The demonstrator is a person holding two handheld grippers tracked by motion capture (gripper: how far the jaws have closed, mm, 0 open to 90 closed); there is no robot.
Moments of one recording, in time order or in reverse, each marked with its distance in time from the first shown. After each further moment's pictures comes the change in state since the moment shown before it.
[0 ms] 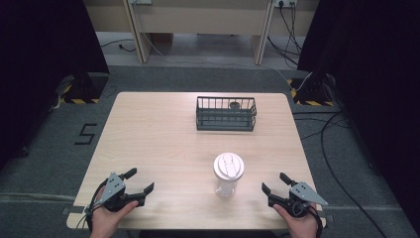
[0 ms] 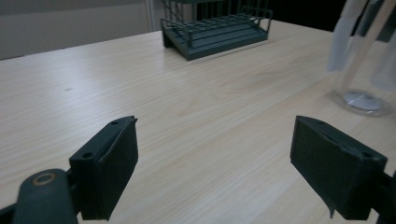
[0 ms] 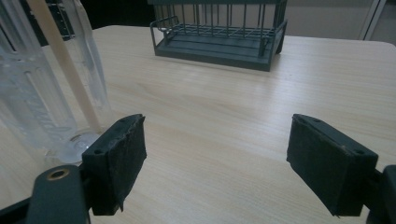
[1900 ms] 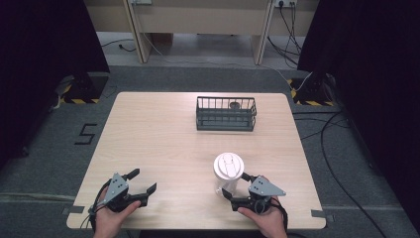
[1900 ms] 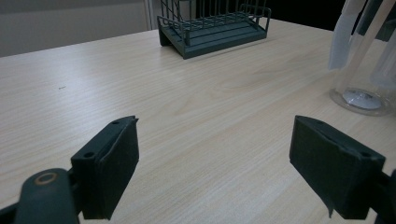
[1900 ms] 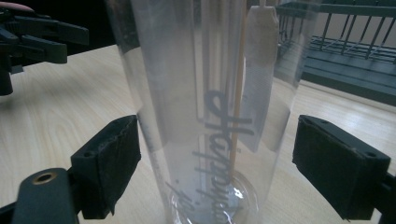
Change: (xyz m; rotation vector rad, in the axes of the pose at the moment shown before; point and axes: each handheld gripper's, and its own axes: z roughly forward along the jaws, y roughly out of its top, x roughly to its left) left arm -0.003 -0.003 0.004 0.002 0.014 0.004; right arm 0.081 0.020 0.060 0.015 0.307 -0.101
